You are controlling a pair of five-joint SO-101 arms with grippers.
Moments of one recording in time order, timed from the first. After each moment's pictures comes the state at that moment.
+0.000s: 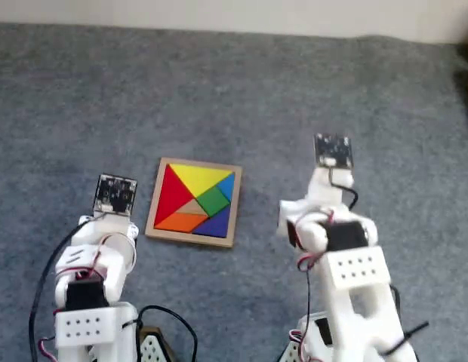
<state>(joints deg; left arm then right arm) -13.1 -87.3 88.8 51.3 -12.1 -16.1 -50.5 56.3 61.0 -9.3</state>
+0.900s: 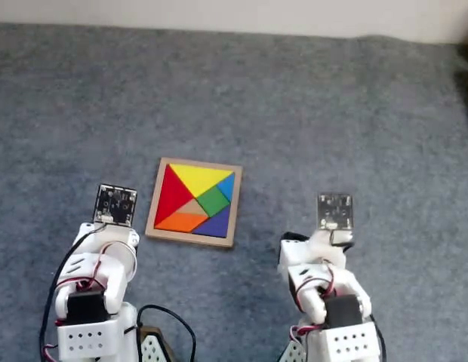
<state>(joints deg) -13.1 -101.3 92.3 60.7 -12.1 -15.4 -99.2 95.3 56.3 -7.2</state>
